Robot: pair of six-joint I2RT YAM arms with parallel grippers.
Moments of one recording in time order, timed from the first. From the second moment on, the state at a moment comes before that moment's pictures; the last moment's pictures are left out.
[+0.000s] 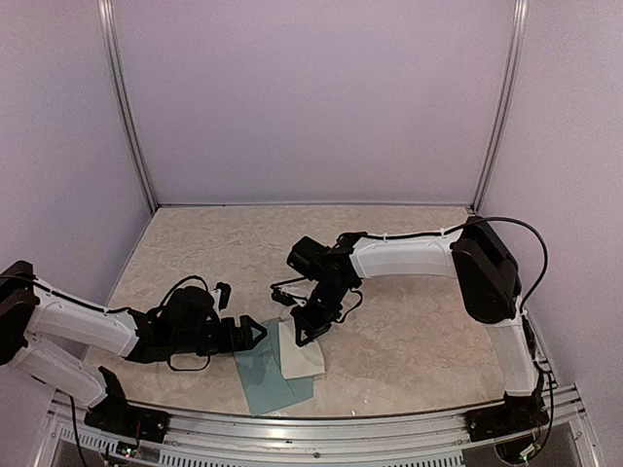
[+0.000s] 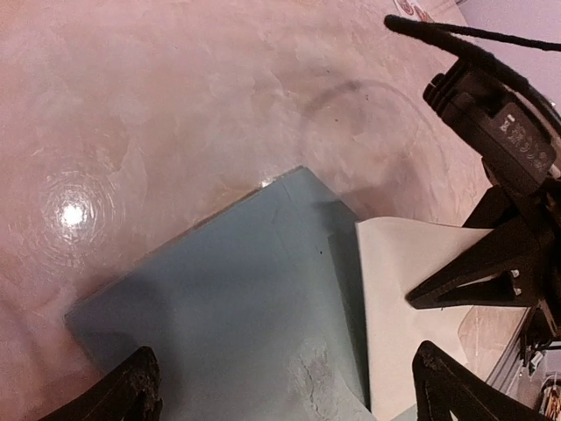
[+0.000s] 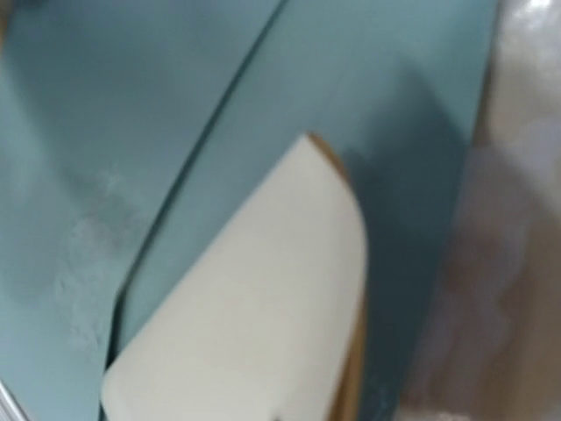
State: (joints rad) left arm -0.86 1.36 0.36 0.32 -0.01 -0.83; right arm 0.97 2.23 1.74 -0.80 -0.44 0.16
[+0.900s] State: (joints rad) left arm -0.87 1.17 0.25 0.20 0.13 -1.00; right arm 0.96 2.28 1.74 -0.82 -0.53 0.23
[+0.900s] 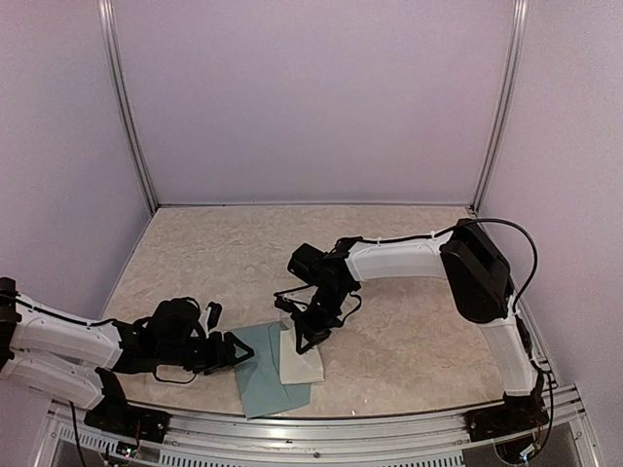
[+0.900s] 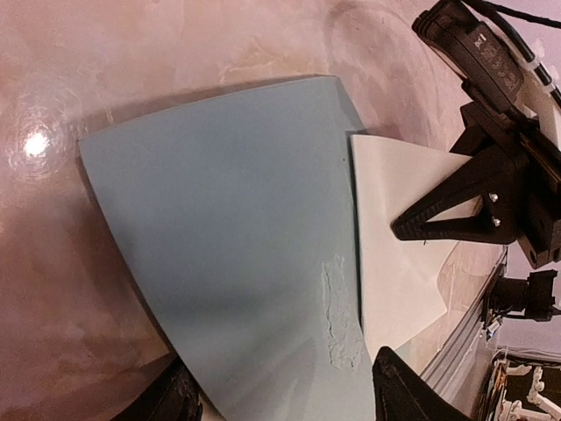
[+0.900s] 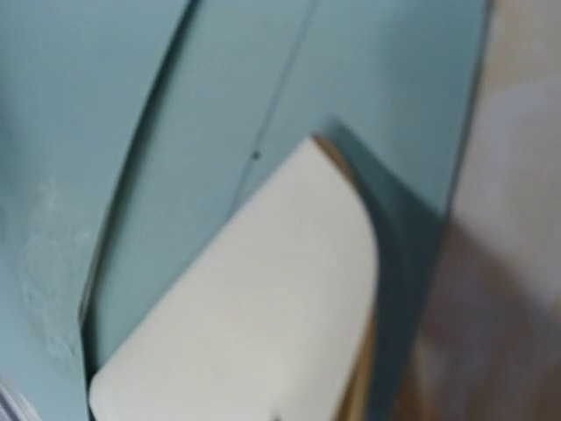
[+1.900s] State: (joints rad) left arm -0.87 1.33 0.27 0.37 0.21 -0.94; right arm 0.96 2.36 1.79 -0.75 -0.74 0.28
